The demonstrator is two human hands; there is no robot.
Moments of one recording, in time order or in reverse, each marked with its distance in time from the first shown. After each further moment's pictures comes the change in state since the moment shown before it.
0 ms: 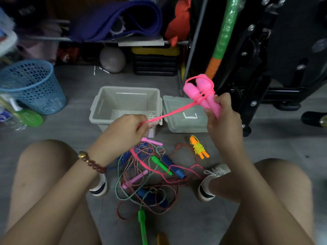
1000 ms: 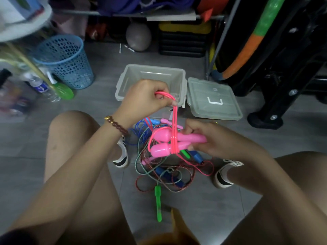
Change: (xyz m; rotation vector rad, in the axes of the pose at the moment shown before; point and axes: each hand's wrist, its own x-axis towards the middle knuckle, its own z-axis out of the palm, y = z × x) left_hand 0.006 -0.026 -0.004 -0.127 0.262 0.038; right_hand -0.036 -0.027 0.023 0.287 -1.079 -0.337
